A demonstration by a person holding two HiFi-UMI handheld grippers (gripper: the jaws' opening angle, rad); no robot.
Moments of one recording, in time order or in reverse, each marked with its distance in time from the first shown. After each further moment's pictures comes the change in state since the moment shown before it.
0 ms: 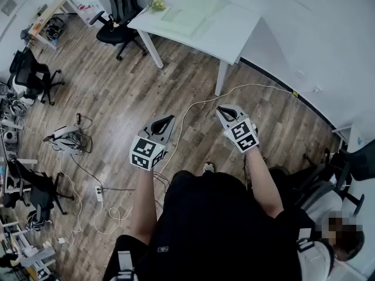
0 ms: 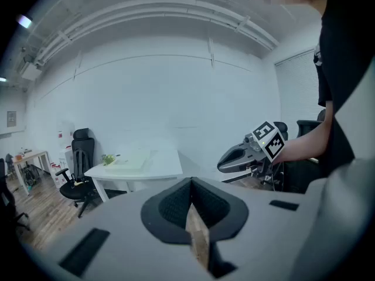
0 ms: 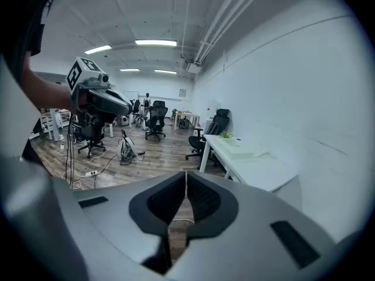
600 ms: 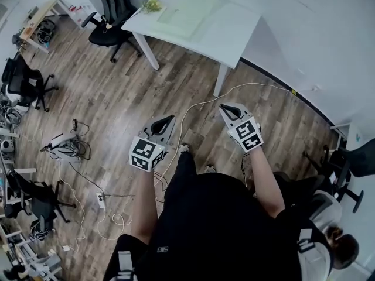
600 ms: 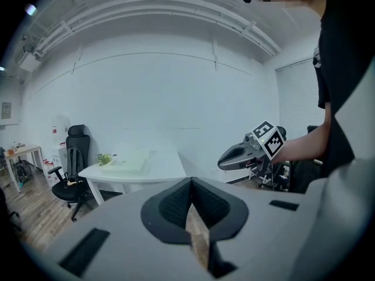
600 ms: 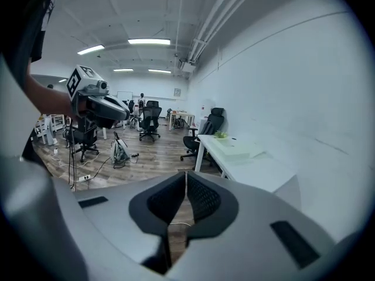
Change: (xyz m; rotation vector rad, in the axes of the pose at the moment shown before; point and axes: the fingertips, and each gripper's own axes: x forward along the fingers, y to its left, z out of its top) left arm 0.028 0.064 0.007 -0.020 -0.020 -0.050; right arm 0.042 -0.039 0.029 0.030 -0.012 -0.051
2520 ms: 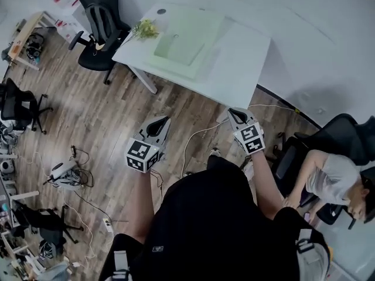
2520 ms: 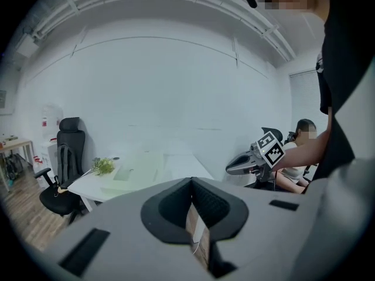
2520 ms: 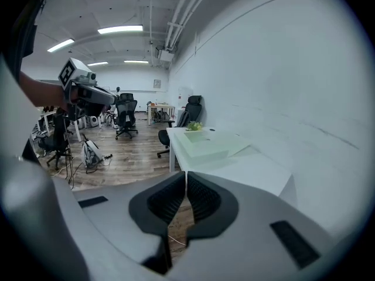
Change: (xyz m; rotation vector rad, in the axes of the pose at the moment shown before) left arm 0.187 0.234 0.067 -0.046 0.011 -0.029; right arm 0.194 -0.225 0.011 0.105 0.093 -0.126
